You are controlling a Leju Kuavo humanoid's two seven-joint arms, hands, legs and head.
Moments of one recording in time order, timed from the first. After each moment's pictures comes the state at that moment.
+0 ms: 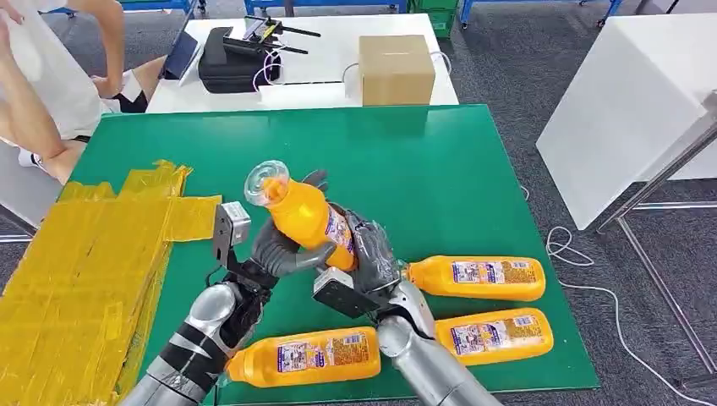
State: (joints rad) left arm -0.36 -0.10 -0.49 -1.24 0.24 -0.19 -0.30; right arm -0.39 0.22 0.61 -0.91 0.49 -0.42 -0.34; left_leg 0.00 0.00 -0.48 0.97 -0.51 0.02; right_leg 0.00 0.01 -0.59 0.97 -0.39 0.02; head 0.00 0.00
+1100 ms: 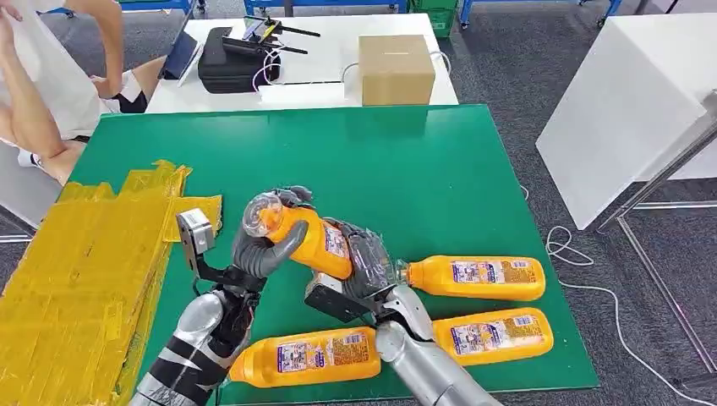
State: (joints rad) left arm -0.29 -0.11 -0.44 -1.35 0.31 -0.14 -0.34; right arm -0.40 0.23 0.63 -0.82 0.58 -0.44 -0.30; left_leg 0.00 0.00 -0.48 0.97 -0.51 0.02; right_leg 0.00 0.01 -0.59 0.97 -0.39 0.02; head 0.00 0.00
